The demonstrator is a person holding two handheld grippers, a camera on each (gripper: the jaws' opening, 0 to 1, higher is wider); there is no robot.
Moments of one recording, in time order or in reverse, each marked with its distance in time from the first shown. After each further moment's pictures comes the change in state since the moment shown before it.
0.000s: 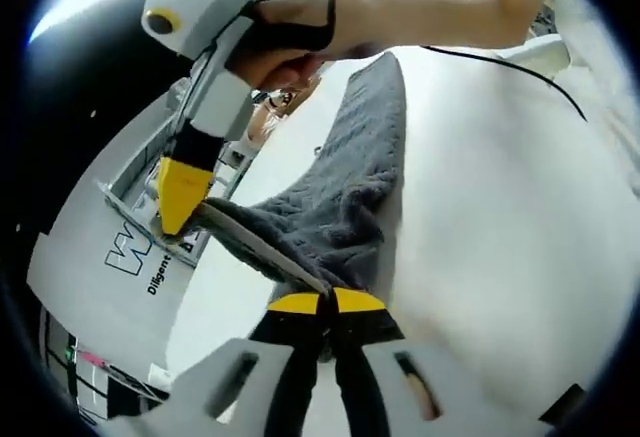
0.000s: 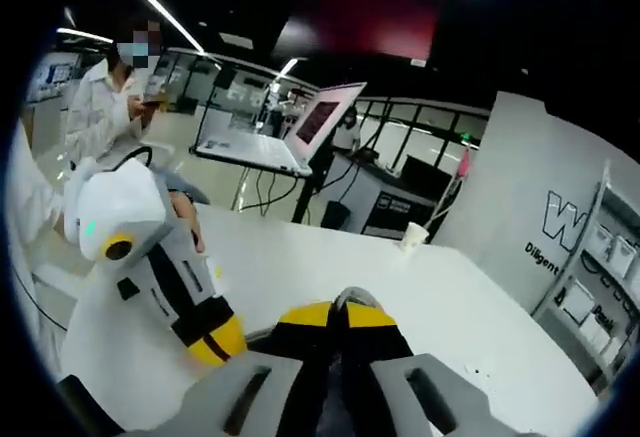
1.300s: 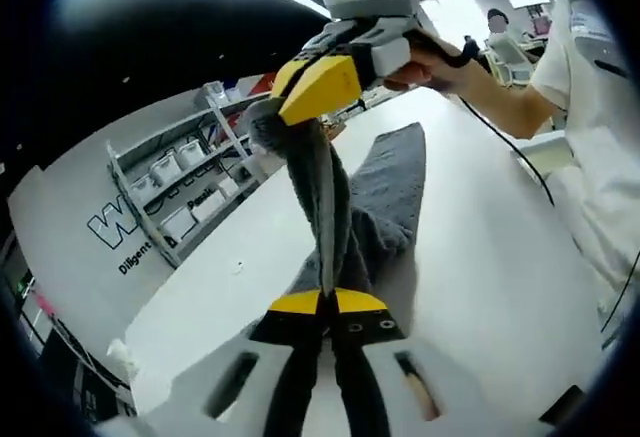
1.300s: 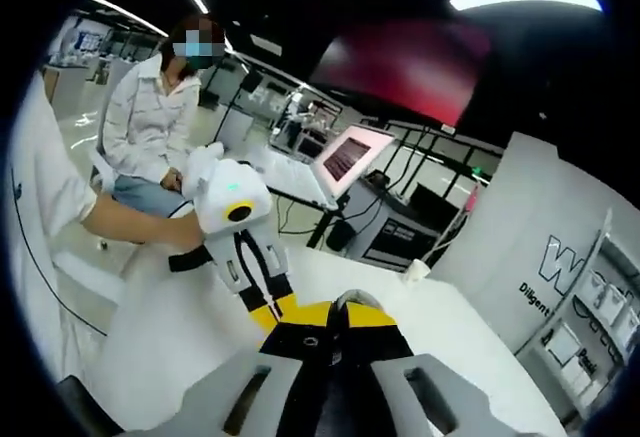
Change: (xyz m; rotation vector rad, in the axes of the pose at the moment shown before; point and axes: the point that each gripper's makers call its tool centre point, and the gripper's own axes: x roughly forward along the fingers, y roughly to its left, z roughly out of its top) left arm -0.043 0.029 0.008 -0.278 -0.181 -0.056; right arm -0.044 0.043 0.051 -0.157 -0.049 0.031
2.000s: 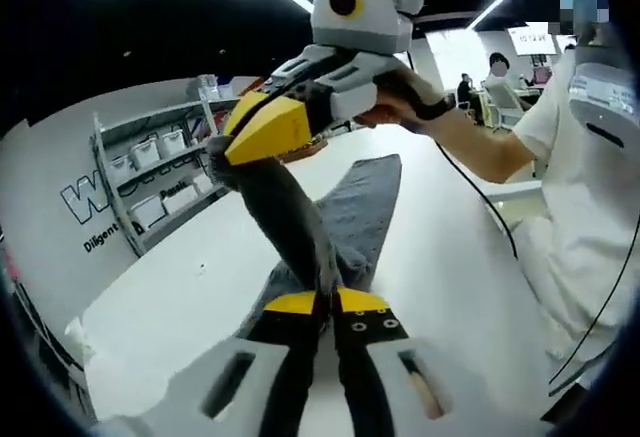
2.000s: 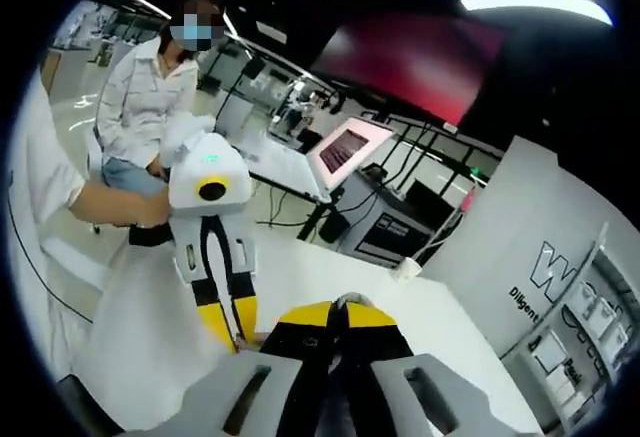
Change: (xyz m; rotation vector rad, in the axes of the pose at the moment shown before) left arm -0.008 -0.029 0.028 -0.158 -0.086 -0.126; right arm 0.010 -0.015 0.000 -0.048 0.045 -0.029
